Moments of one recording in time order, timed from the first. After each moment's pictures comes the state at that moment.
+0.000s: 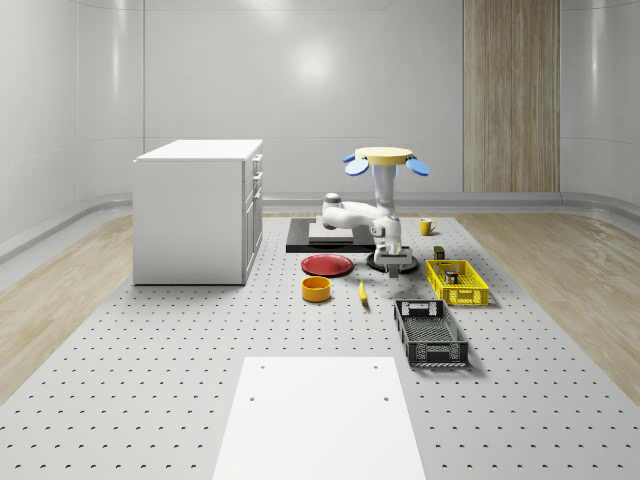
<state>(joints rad) -1.24 -1.61 1.64 -2.81 -1.49 1.59 1.70</state>
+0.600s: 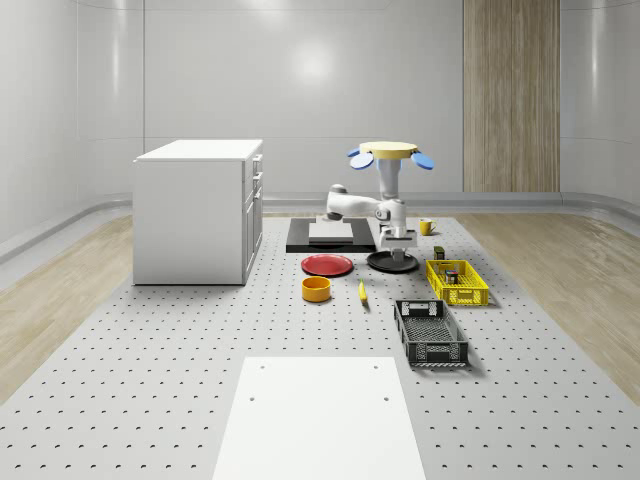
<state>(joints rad) -1.25 -1.63 1.82 -2.79 -1.32 1.54 1.70</state>
